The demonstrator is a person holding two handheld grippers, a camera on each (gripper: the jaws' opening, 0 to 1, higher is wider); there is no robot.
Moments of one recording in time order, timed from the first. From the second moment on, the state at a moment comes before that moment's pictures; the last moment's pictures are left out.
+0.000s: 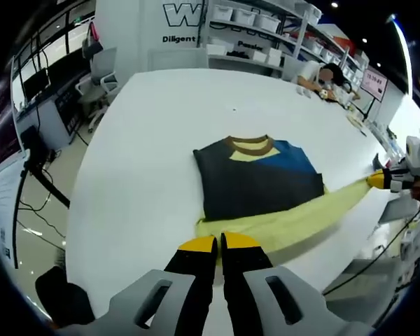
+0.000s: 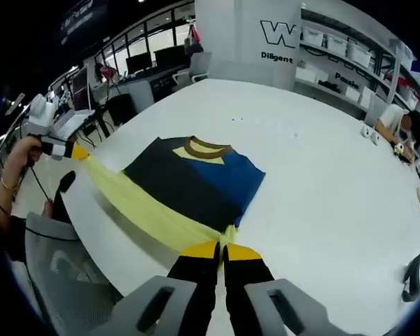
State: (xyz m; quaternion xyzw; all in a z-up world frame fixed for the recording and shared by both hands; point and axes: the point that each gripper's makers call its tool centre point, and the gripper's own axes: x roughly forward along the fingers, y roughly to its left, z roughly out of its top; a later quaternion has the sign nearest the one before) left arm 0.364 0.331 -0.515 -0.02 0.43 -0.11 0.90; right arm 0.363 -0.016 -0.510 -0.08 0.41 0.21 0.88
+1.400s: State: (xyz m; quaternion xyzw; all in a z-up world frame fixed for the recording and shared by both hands) left arm 0.529 0.339 -0.548 -0.04 0.42 -0.09 0.90; right arm 0.506 -0.013 -0.536 -0.06 0.41 0.18 0.89
